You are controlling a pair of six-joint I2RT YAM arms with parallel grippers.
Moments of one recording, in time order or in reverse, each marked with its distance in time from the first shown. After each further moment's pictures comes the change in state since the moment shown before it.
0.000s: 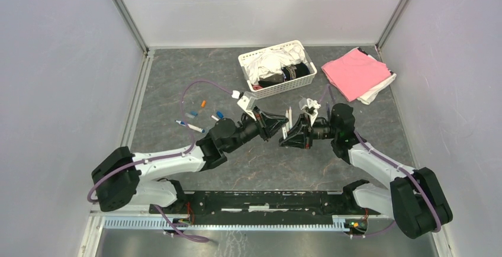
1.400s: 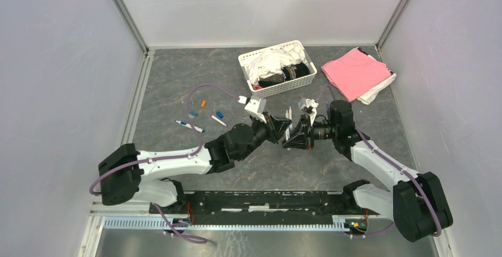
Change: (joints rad) left arm -0.146 0.053 0.078 -0.175 -0.337 -0.068; right arm -0.032 -0.027 0.065 -0.348 -0.002 -0.169
